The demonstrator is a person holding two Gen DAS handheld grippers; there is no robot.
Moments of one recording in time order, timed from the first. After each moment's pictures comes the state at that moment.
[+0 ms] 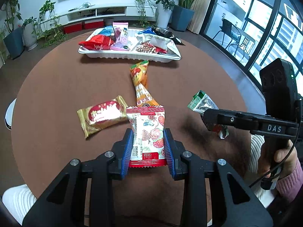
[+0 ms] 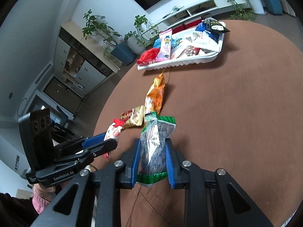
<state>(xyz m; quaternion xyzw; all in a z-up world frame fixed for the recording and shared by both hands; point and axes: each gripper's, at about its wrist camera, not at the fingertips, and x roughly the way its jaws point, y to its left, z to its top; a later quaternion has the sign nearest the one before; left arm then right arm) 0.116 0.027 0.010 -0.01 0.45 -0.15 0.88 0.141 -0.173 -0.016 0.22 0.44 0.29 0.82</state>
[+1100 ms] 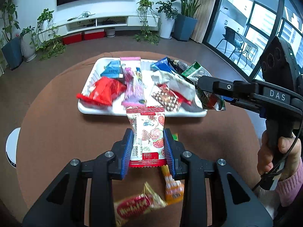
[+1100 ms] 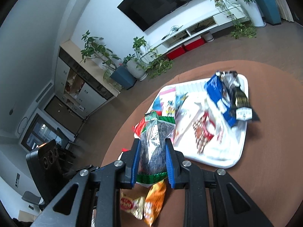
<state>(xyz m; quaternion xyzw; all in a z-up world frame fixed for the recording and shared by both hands) 0.267 0.043 0.052 -0.01 0.42 -0.15 0.89 0.301 -0.172 0.042 0.26 0.37 0.27 0.85</state>
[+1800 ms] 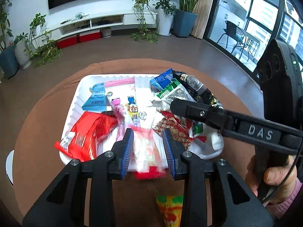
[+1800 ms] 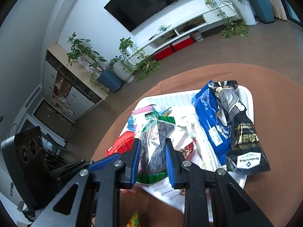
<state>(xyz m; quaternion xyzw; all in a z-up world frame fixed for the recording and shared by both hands) 0.376 0.004 0.036 0.02 0.43 -0.15 0.89 0.375 -0.167 0.013 0.25 0.39 0.23 0.86</state>
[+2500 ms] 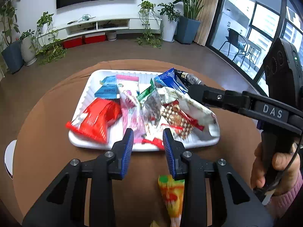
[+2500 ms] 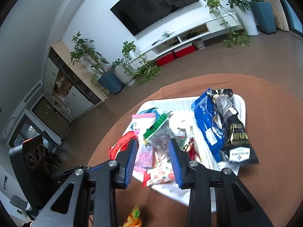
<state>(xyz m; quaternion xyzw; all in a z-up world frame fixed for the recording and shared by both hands) 0.334 0.027 0.039 -0.01 0.41 -0.14 0.90 0.353 -0.168 0.032 0.23 0.37 0.23 0.87</state>
